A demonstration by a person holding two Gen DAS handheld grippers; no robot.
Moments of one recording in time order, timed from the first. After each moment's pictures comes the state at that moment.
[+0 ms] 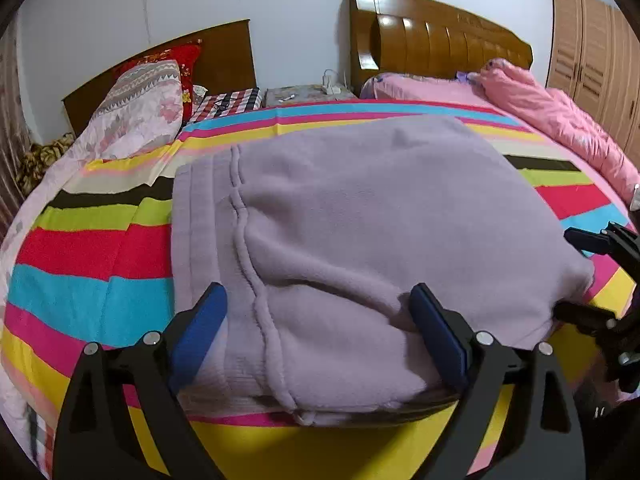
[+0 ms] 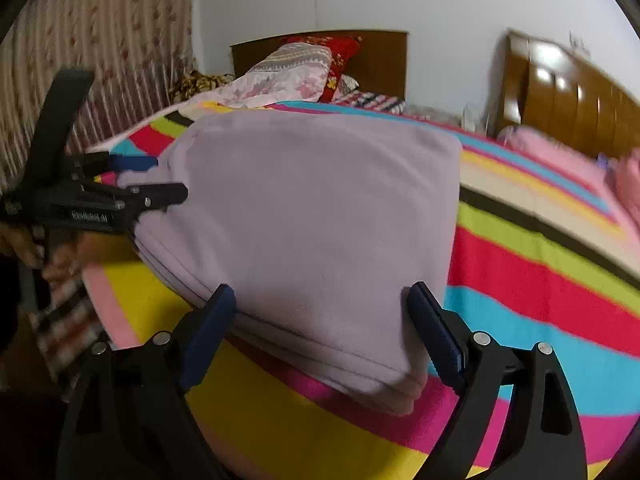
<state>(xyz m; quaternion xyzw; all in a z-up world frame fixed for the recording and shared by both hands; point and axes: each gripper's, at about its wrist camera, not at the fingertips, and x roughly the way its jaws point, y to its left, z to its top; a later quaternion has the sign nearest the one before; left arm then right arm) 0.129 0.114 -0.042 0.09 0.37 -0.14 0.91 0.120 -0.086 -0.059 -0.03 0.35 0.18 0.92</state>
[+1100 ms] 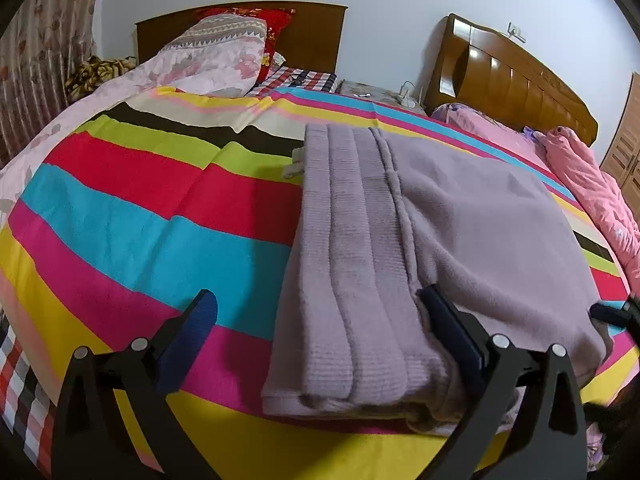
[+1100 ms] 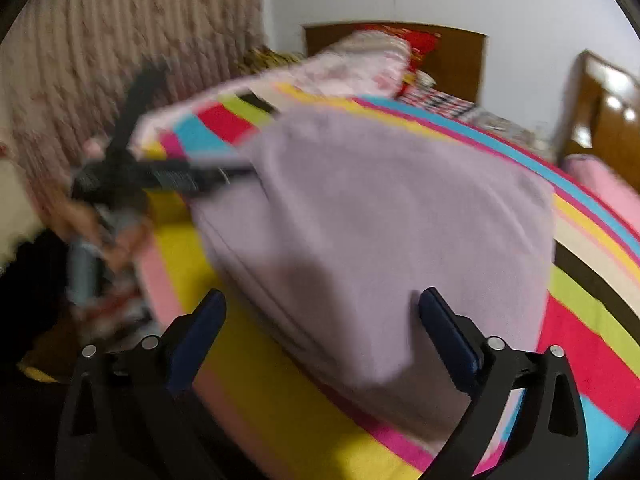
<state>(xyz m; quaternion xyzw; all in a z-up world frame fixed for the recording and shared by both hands) 0.142 0.184 -0.052 -0.05 0.39 -0.04 0.92 0.140 -0.037 -0.029 -0.06 0.35 0.31 0.88</state>
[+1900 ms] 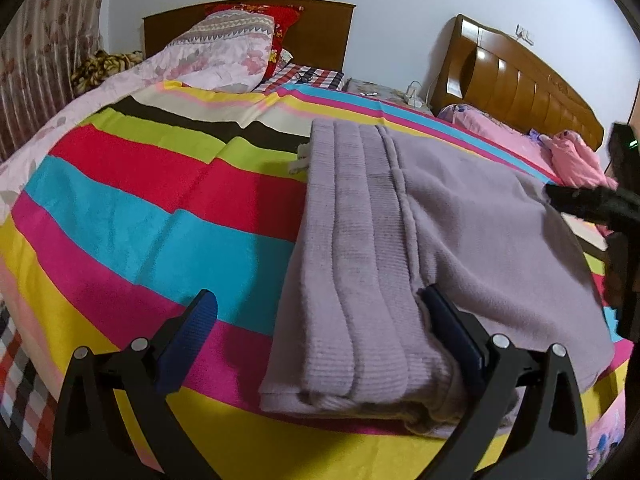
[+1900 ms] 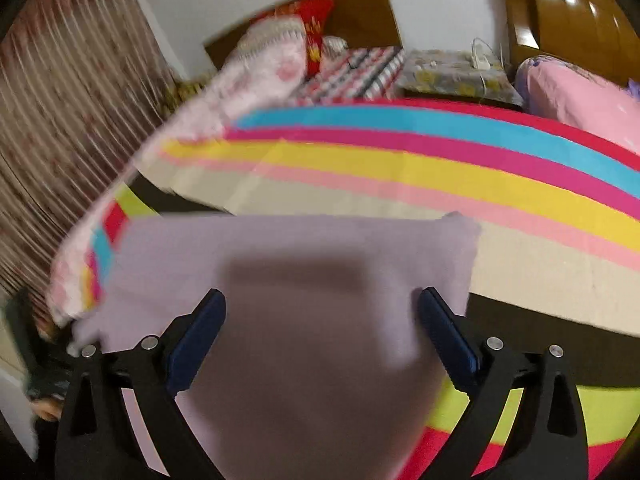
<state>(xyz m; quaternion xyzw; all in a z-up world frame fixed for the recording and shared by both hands) 0.146 0.184 -0.054 -0.05 0.40 -0.03 0.92 0.307 -0.121 -0.027 0.11 0.42 0.22 0.87</state>
